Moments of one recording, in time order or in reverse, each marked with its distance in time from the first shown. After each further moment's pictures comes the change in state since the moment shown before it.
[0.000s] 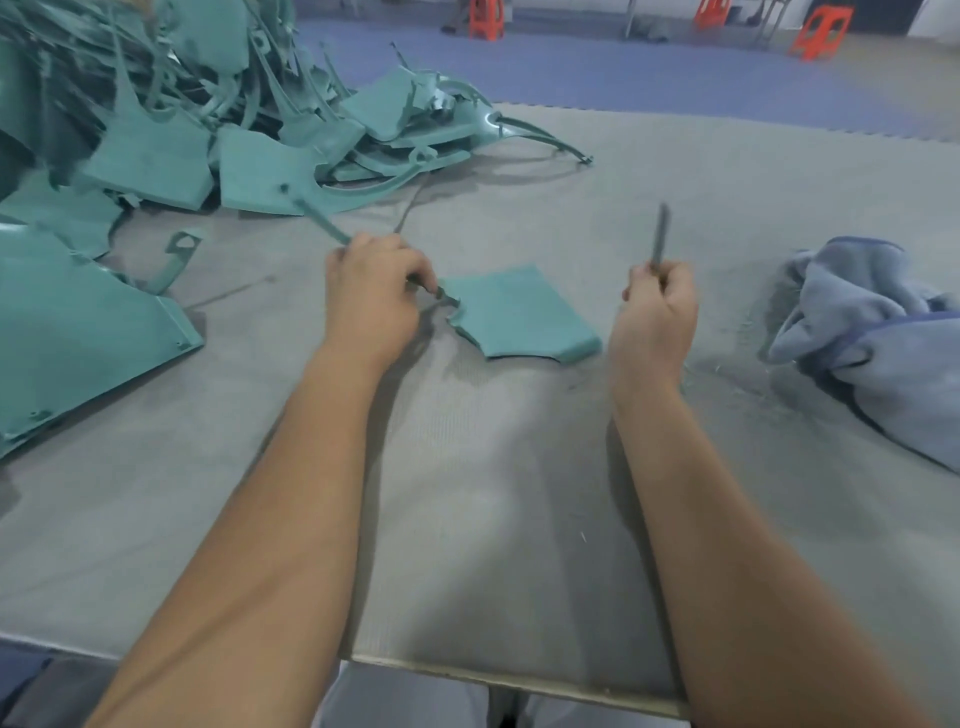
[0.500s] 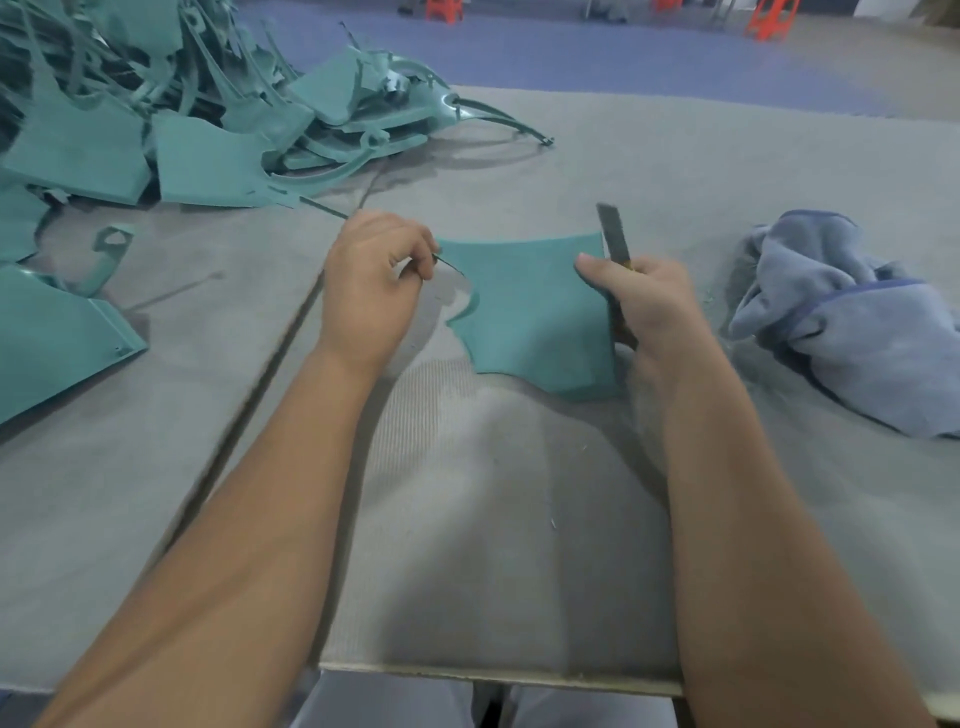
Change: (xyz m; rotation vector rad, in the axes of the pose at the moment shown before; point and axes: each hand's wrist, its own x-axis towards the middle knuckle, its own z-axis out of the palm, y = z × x) left_hand -0.003 0.031 0.009 -0.385 0.212 0.236; right_hand 0.027 -0.004 -0.040 -0.082 -0.428 0.231
